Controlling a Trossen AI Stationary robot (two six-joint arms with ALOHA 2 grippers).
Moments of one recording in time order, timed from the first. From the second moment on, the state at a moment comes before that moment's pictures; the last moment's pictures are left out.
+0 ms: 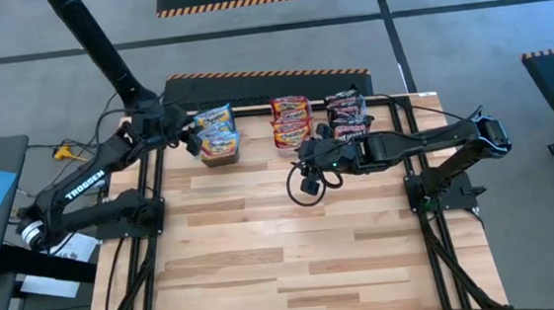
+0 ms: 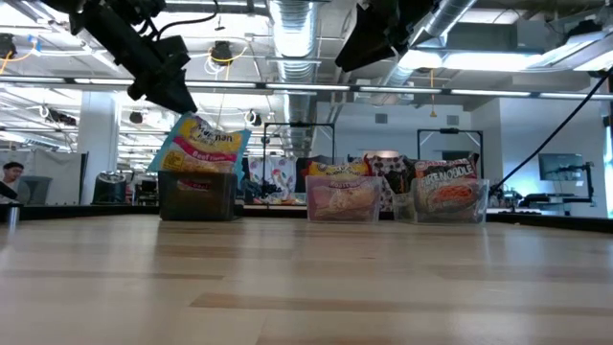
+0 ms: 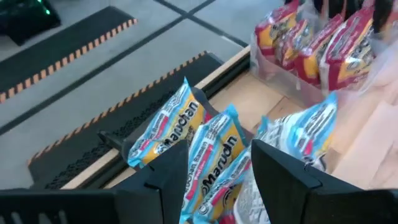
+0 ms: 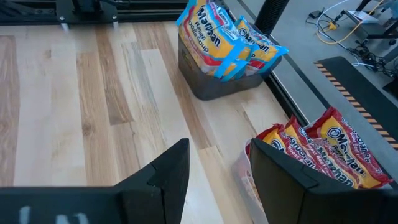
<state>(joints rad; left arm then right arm) 0.81 0.86 0.72 -0.36 -0.06 0.04 0.03 1.44 1.19 -0.36 0.44 0.08</state>
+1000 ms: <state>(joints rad) 0.58 0.97 0.68 -0.39 0.04 -0.14 0.02 1.44 1.19 -0.37 0.44 0.12</state>
